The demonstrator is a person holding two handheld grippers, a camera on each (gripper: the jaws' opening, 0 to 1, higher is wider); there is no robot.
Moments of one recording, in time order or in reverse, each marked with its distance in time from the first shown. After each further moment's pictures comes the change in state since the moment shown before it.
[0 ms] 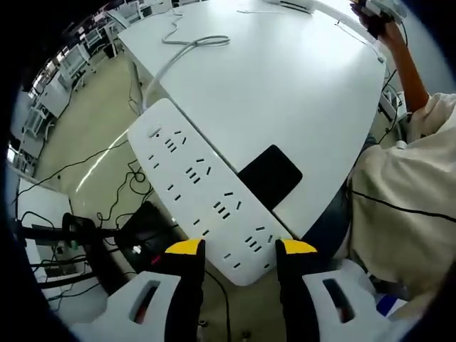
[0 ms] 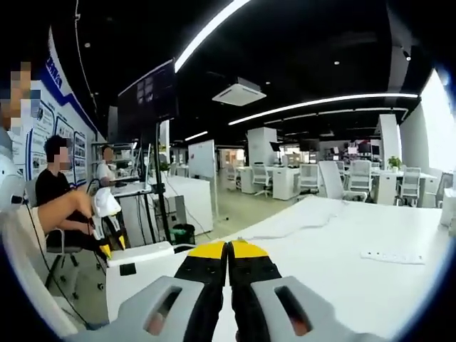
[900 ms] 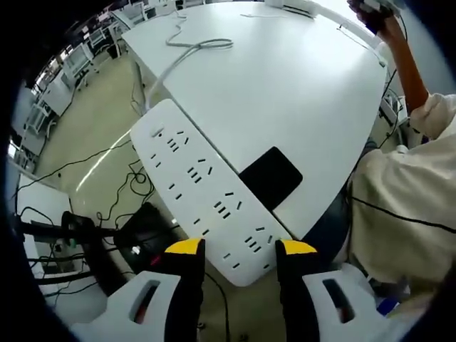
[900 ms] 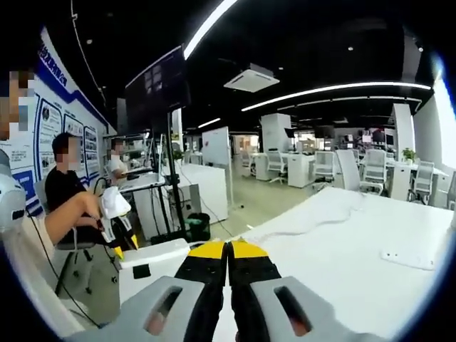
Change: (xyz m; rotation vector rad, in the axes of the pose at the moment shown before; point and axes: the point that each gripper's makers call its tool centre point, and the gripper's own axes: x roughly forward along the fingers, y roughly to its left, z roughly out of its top) left arm -0.001 0.002 -0.002 -0.017 -0.025 0.005; right arm 0.035 0.027 0.005 0.010 0.095 0.088
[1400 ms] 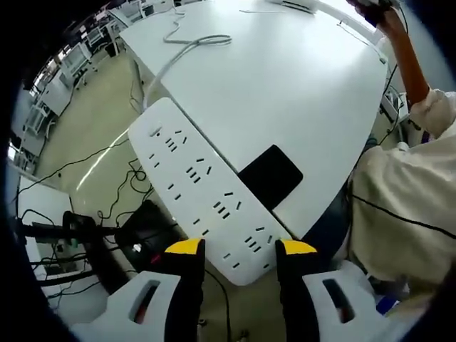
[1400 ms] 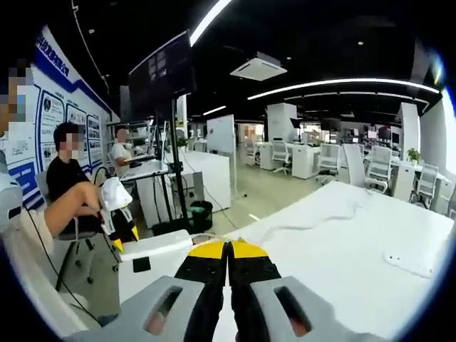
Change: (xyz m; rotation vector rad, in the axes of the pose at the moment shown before) left arm 0.000 0.000 -0.001 0.008 0.031 0.002; right arm 0.018 0.008 -0.005 -0.033 0.084 0.017
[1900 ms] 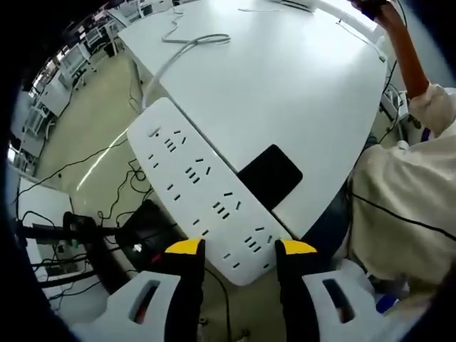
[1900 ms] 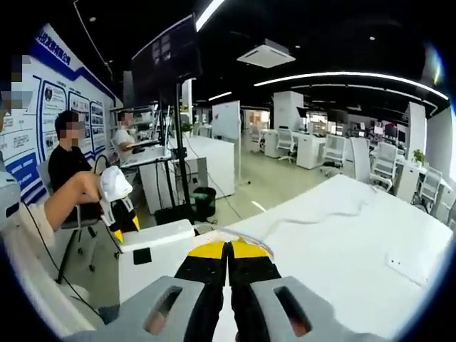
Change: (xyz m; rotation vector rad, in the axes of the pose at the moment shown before) left arm 0.000 0.000 -0.001 0.006 0.005 -0.001; right arm 0.017 0.008 -0.002 -0.030 0.085 0.031
